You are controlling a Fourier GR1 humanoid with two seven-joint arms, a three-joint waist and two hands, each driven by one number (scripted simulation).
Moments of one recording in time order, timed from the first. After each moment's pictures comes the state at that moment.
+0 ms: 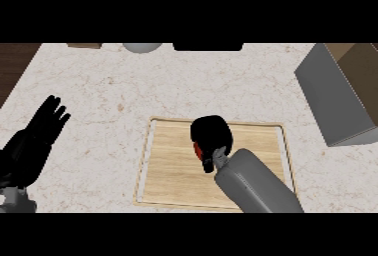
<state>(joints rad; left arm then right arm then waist) -0.03 0.25 0.17 -1.66 0.24 -0.07 0.29 -0.58 0.00 0.56 -1.18 0.86 0.42 0.61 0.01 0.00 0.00</state>
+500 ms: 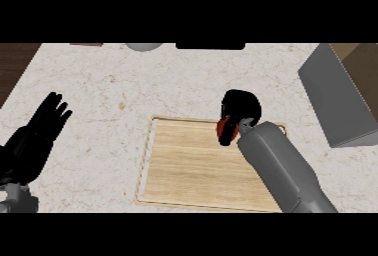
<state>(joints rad) -0.05 0.24 0.17 -1.66 0.24 -0.08 0.29 -0.69 -0.07 0.31 -0.99 0.84 0.28 0.65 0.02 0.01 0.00</state>
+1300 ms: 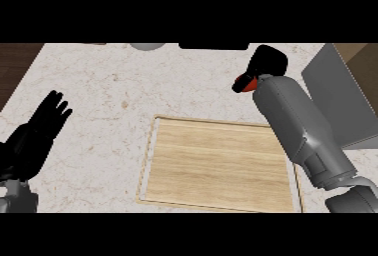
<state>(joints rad) -0.08 0.25 0.19 -1.62 0.25 -0.11 0.28 -1.06 -0.15 0.08 -0.50 0.94 -0.06 0.71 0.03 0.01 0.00</state>
